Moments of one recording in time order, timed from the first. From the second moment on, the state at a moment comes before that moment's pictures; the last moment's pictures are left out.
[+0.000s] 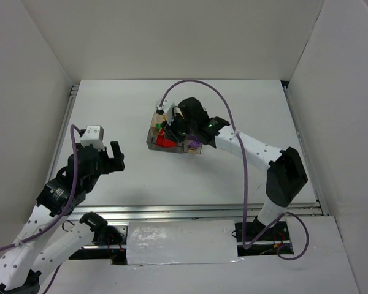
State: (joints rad) left arm -0.50 0.63 0.88 -0.75 -0.41 -0.35; right arm 0.73 1.67 1.41 -0.29 -0.25 -0.24
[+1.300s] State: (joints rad) left arm -0.50 0.61 0.88 -0.75 -0.36 -0.34; right arm 0.58 1.78 1.31 -0.28 0.33 0.34
